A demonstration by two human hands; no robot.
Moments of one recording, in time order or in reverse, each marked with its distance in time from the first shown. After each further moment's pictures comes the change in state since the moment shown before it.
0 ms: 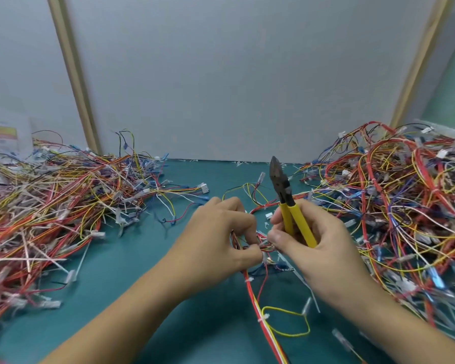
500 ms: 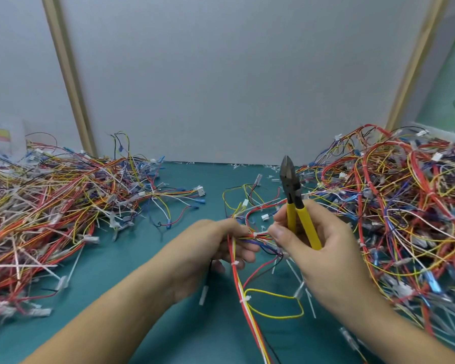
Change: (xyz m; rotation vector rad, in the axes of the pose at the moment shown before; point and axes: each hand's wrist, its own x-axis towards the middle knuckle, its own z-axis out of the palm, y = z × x) left_hand 0.013 -0.014 0.013 -0.804 -0.228 -0.683; right_hand -0.001 0.000 -0.002 -0.009 0.131 -0.009
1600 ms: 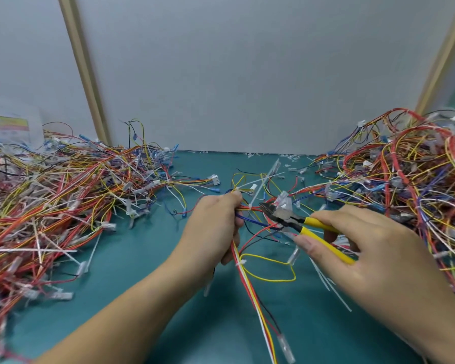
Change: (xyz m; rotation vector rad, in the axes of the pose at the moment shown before) left_hand -0.002 0.001 -0.001 -0.102 0.363 0.175; right_hand -0.013 -0.008 -0.027 -0.869 -0.065 -0.230
